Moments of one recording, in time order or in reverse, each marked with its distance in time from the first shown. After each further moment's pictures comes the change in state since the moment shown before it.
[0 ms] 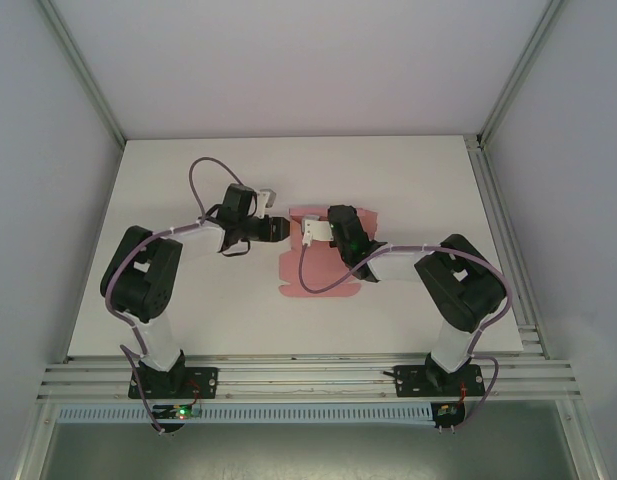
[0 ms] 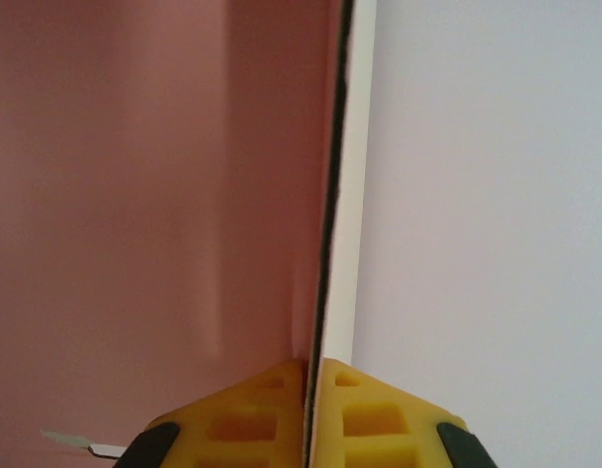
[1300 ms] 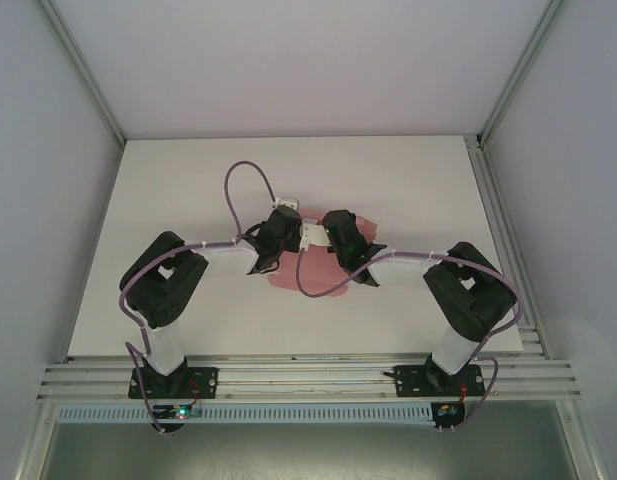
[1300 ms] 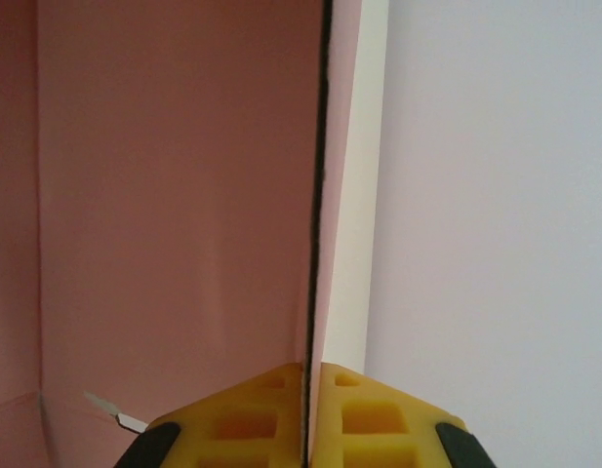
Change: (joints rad) left arm -0.292 0.051 0.002 0.115 -0.753 -0.015; right arm 0.057 -0.073 -0.005 -0.133 0.049 0.080
